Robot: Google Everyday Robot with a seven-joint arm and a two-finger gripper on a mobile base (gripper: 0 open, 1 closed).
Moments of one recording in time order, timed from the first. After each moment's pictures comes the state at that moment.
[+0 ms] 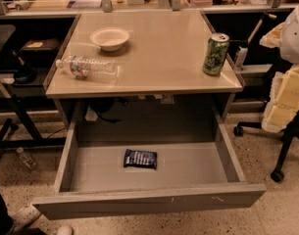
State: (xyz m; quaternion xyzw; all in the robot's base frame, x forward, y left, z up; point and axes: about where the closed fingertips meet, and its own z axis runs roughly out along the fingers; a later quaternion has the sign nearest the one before) arm 0.438 -0.217 0.976 -0.60 0.78 -0.03 0.16
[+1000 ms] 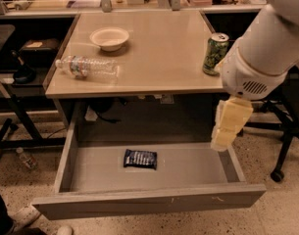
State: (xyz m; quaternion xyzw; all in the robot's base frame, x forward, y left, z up) arm 0.449 -0.151 0.908 -0.62 0.77 -0.01 0.15
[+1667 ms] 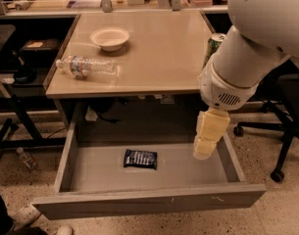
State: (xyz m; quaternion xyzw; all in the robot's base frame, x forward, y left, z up) arm 0.449 -0.118 0.878 -0.64 0.76 0.01 0.14
